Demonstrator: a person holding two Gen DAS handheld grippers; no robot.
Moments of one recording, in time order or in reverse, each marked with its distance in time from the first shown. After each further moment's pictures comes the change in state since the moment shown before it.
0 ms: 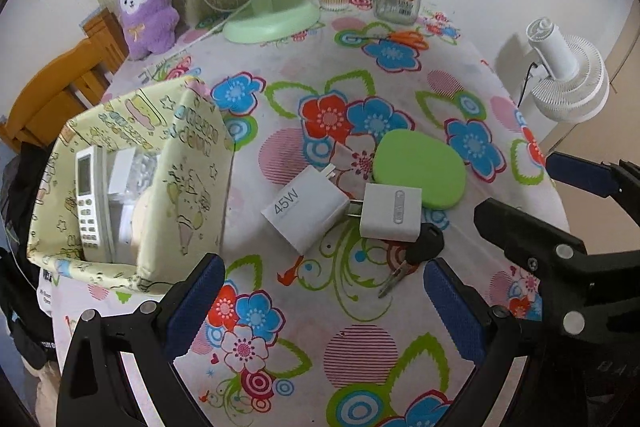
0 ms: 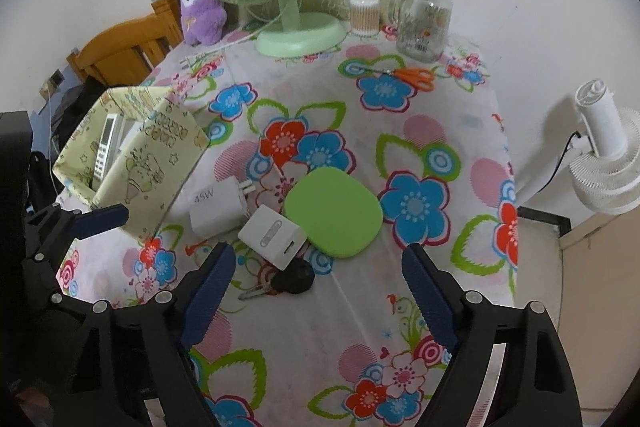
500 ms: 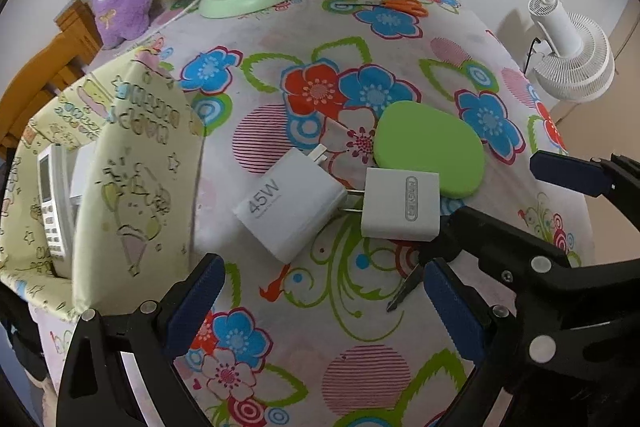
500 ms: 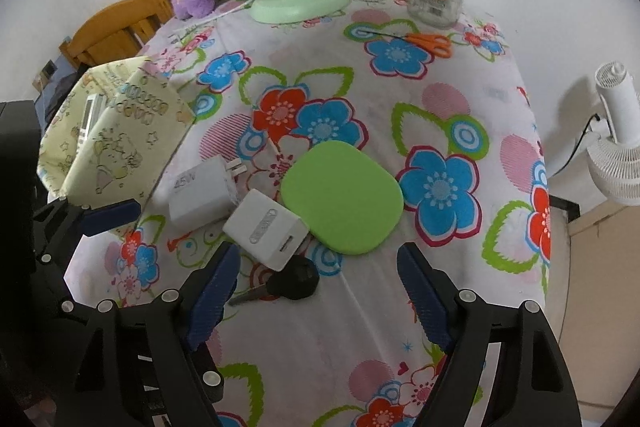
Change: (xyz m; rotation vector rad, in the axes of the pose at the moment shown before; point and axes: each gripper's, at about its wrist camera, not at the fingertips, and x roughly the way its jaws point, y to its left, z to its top) left arm 0.042 -0.004 0.003 0.040 0.064 -0.025; right arm 0.045 -0.002 -0.001 0.021 0.082 0.005
